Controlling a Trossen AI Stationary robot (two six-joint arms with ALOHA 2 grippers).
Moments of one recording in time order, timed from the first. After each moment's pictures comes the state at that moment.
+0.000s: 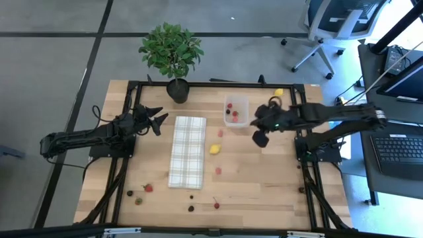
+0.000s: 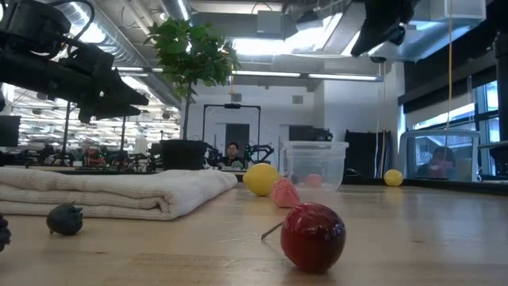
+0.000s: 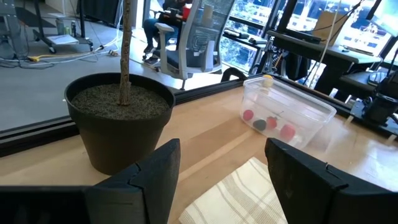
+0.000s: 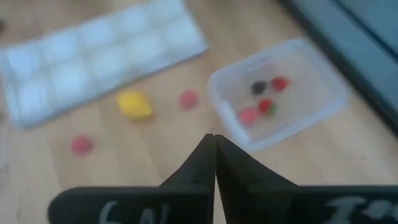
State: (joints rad) left arm 0.28 0.22 0.01 0.06 -0.40 -0.33; right arm 0.07 1.16 1.14 -0.87 0.35 0.45
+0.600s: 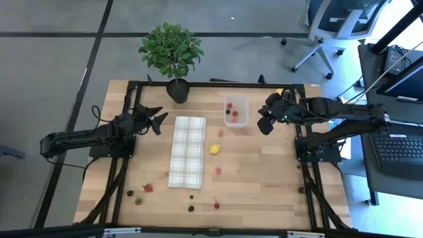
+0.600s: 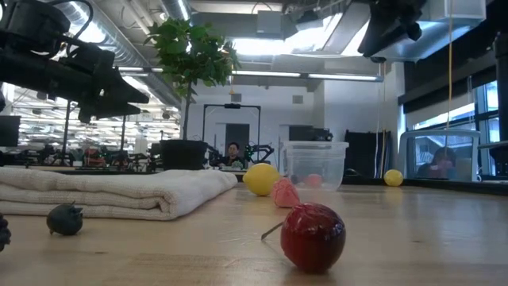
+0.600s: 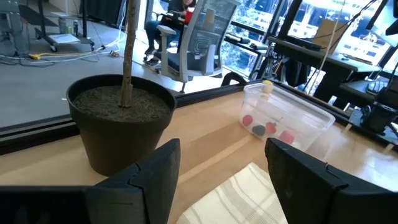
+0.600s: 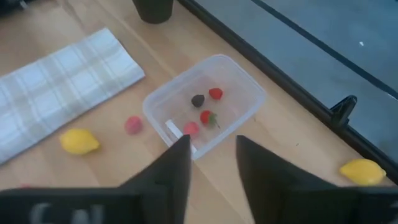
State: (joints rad) left arm 0.28 0.22 0.01 0.08 -0.41 -0.36; right arm -0.01 1.08 1.14 -0.95 0.49 0.51
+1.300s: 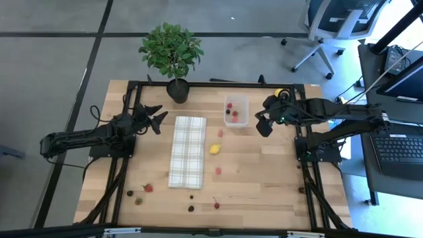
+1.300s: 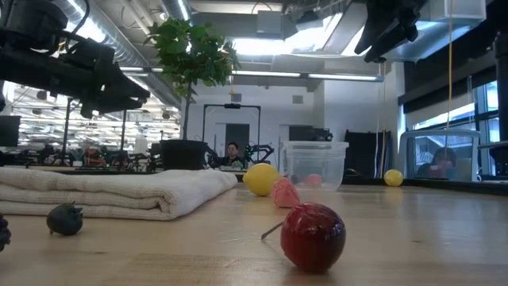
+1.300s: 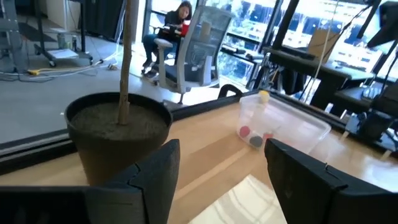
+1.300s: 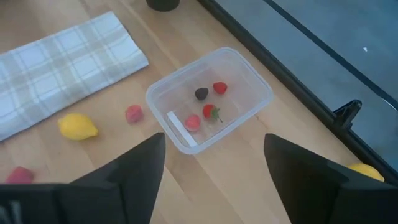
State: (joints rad) left arm 0.28 0.22 0.01 0.13 -0.41 -0.31; right arm 0.00 1.10 1.14 -0.94 0.49 0.47
